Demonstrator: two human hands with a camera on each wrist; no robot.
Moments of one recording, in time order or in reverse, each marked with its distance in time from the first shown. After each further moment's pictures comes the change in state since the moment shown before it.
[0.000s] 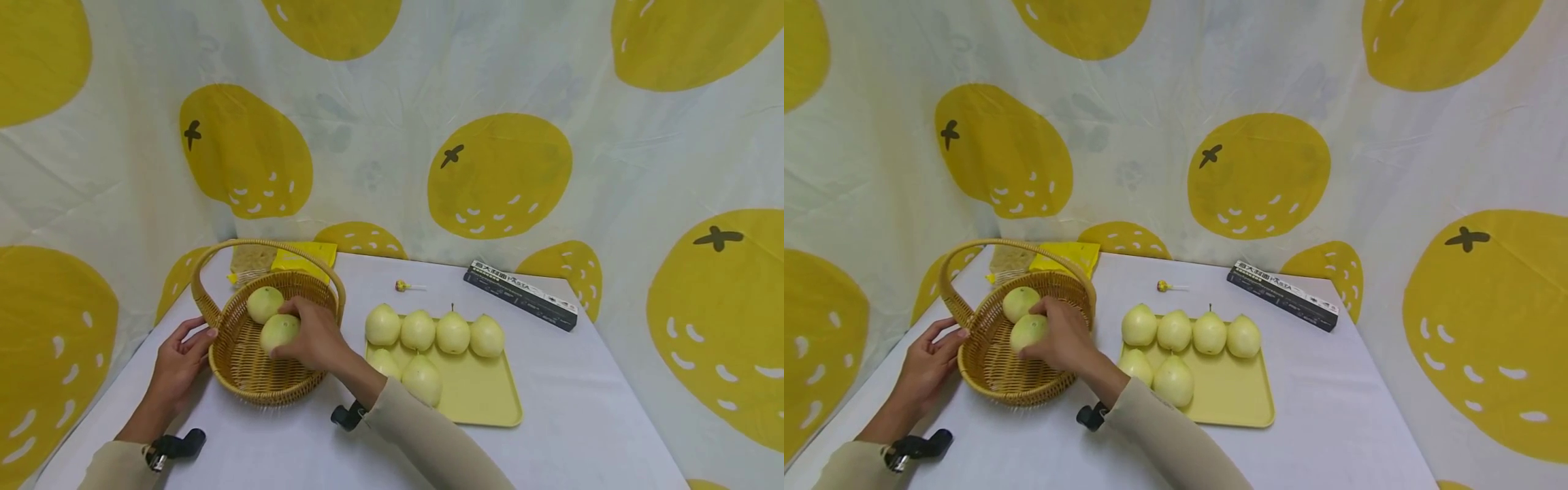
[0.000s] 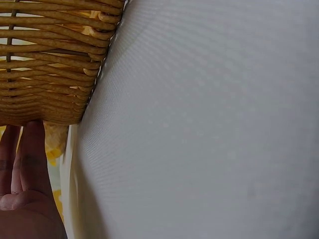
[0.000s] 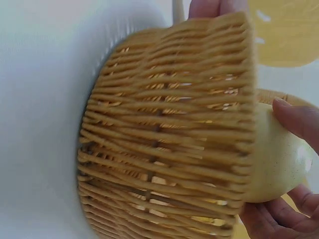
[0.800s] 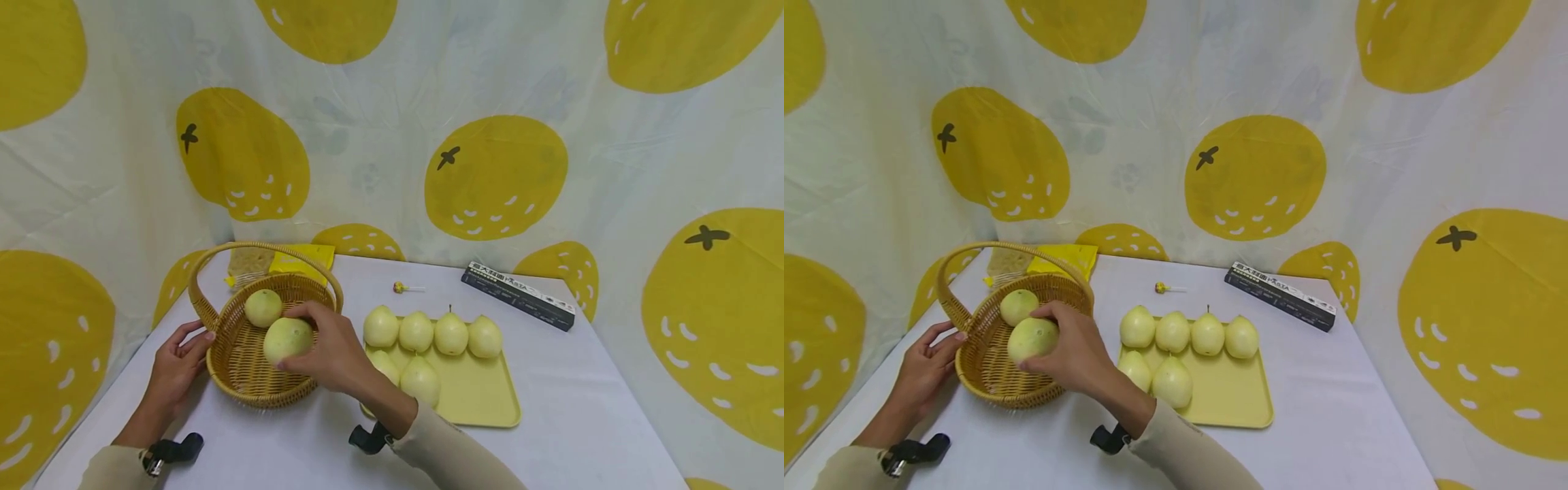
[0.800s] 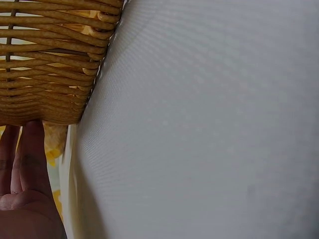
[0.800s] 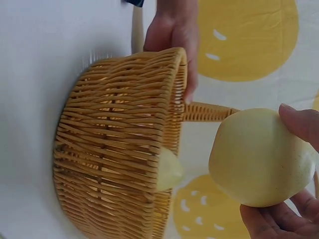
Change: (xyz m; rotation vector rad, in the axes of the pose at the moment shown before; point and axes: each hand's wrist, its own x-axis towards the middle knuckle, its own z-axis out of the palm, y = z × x) left_hand -0.001 0.001 0.001 0.003 0.000 -0.002; right_hand -0.051 -0.018 -0.038 0.158 0.058 -0.079
